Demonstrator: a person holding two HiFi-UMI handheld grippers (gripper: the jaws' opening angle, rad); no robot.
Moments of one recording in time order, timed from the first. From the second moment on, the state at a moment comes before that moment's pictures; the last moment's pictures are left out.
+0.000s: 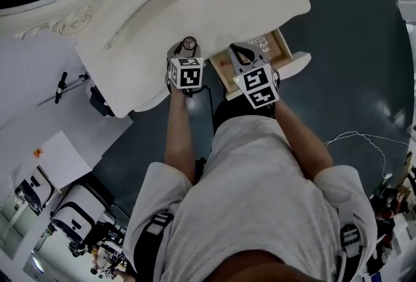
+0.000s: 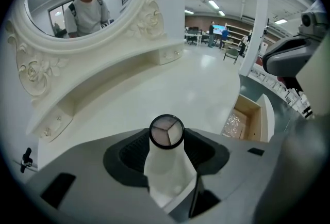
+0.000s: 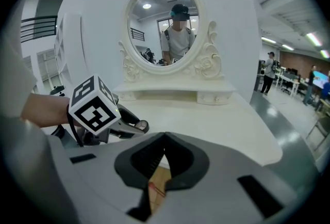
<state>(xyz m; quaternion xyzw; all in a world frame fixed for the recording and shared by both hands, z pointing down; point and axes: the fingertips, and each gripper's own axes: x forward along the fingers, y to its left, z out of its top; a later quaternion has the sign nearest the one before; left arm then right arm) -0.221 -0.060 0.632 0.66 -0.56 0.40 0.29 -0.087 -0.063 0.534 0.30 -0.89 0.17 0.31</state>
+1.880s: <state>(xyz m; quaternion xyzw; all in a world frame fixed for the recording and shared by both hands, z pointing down) -0.019 -0.073 0.624 0.79 -0.39 0.43 0.22 0.092 -0.071 0.562 0.47 -0.80 0.24 0.30</state>
